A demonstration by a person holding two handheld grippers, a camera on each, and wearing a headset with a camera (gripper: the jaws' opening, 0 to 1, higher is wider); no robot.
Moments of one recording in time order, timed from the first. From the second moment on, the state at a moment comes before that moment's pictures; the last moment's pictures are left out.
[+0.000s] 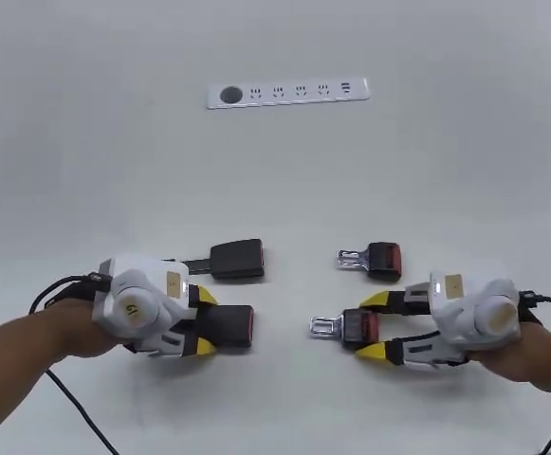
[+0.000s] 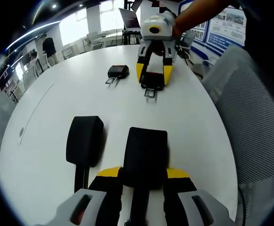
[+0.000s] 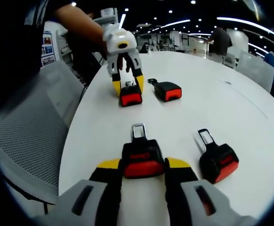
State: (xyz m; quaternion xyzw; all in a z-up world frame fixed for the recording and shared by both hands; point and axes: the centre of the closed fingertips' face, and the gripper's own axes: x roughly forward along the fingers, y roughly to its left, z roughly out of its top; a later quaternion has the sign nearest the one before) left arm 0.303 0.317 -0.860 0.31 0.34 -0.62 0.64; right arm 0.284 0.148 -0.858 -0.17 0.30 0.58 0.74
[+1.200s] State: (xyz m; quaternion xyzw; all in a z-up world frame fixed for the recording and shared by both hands) left arm 0.303 0.316 -0.860 0.31 0.34 -0.61 0.64; right arm 0.298 0.225 -0.855 -0.14 0.27 0.61 0.74
